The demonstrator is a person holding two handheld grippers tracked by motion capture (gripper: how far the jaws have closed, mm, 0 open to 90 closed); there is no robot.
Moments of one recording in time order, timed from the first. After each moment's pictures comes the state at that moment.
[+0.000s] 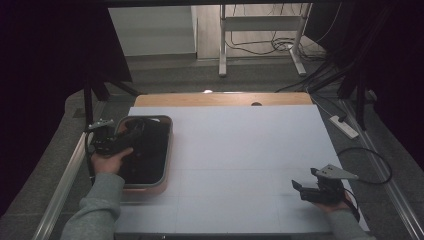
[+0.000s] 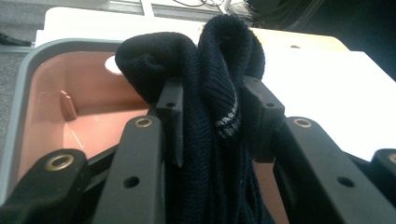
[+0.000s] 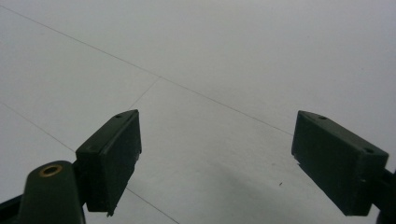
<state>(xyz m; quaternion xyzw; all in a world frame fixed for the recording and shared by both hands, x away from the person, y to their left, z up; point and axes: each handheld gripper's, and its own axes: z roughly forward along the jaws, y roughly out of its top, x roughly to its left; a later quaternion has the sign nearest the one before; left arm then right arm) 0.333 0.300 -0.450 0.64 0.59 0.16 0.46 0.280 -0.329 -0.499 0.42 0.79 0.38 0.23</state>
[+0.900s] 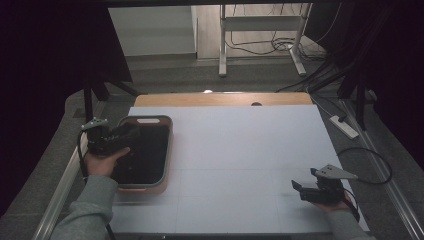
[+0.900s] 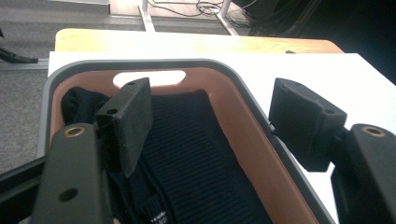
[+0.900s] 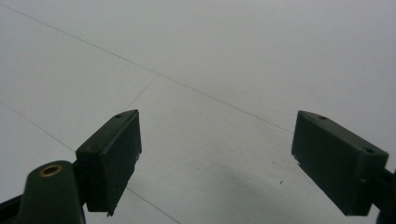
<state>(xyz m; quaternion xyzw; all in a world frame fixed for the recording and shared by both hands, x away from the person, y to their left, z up) 0.317 0.305 -0.433 0.65 0.57 0.18 0.47 0.281 -0.329 -0.500 0.42 0.79 0.38 0.23</state>
